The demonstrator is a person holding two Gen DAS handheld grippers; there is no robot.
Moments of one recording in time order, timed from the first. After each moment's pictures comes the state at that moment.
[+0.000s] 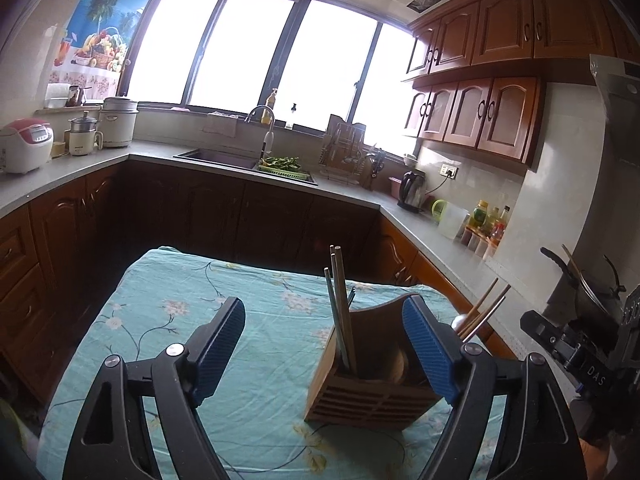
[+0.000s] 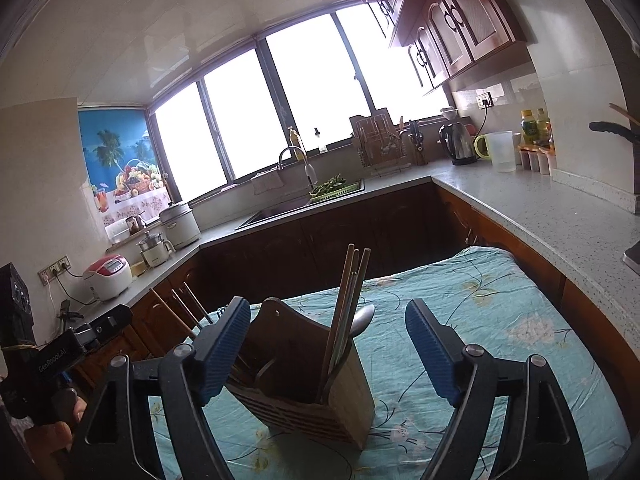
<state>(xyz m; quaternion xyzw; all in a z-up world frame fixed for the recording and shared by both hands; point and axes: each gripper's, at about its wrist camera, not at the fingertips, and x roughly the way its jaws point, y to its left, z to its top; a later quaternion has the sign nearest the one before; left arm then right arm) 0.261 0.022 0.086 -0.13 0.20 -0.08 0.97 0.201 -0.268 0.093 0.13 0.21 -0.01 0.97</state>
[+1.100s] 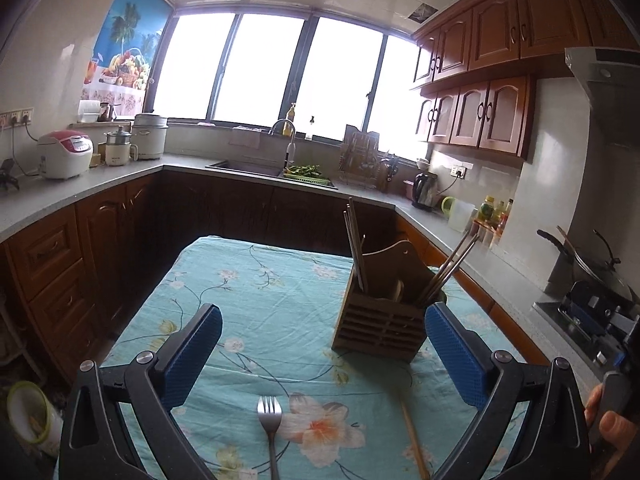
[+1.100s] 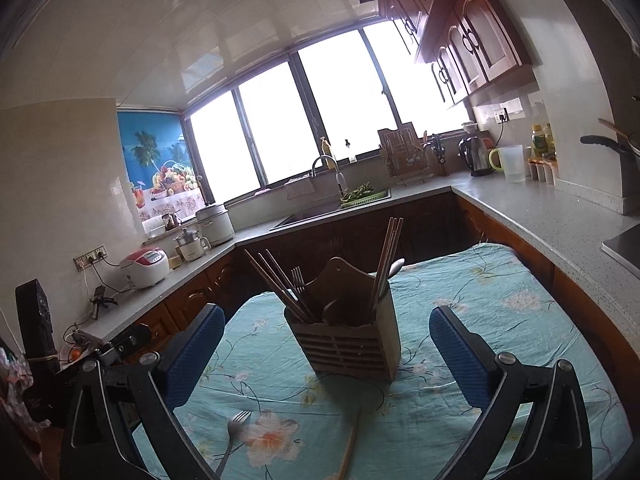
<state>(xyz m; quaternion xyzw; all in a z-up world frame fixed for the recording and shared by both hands) 0.094 0.041 0.096 -0.11 0.18 -0.05 0.98 0.066 -0.225 0.118 0.11 0.16 0.03 0.98</state>
